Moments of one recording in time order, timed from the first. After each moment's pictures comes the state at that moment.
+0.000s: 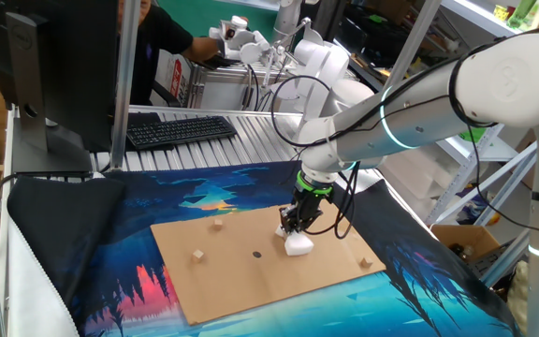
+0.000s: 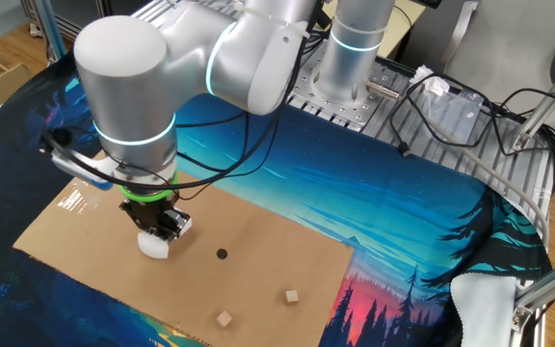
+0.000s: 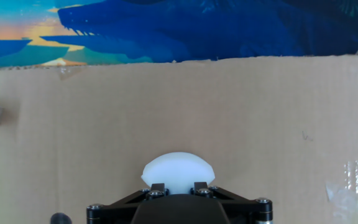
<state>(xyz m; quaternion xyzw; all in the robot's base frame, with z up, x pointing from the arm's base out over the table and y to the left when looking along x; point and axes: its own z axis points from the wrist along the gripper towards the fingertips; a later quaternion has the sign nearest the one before) 0.636 -0.101 0.012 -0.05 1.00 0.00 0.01</state>
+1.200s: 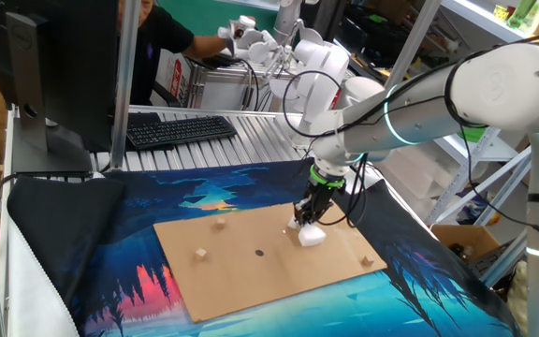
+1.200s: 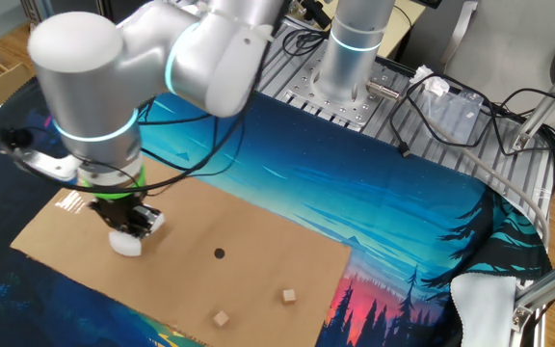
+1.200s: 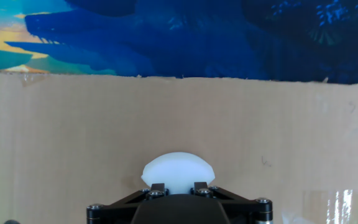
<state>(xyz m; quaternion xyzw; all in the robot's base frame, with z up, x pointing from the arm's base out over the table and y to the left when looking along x) 0.666 -0.156 0.012 -0.09 1.00 -0.01 0.01</state>
